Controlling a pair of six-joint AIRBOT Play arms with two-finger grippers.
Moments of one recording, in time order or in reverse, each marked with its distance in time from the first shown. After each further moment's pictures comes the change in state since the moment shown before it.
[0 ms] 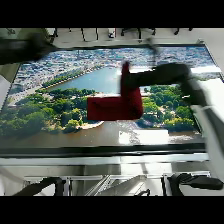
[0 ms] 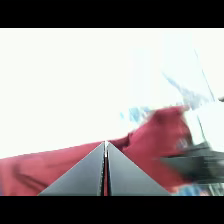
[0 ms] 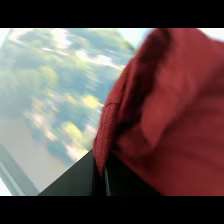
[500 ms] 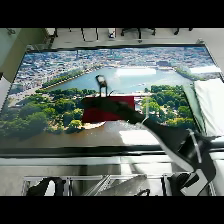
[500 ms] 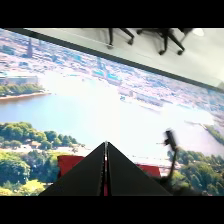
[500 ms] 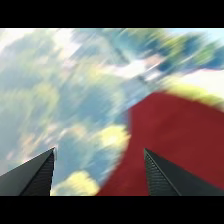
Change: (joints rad) left arm 0.279 0.599 -0.511 0.001 -0.083 0.078; right arm 0.291 -0.269 0.003 -0.031 0.514 0.085
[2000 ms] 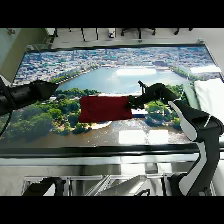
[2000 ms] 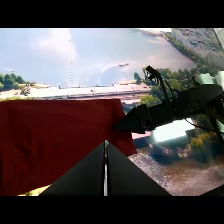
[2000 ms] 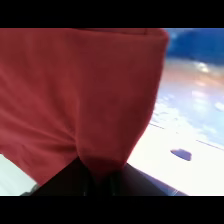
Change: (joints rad) left arm -0.361 -0.225 -0.087 0.010 -0.066 0.039; right arm -0.514 -0.179 0.028 0.035 -0.785 0.060
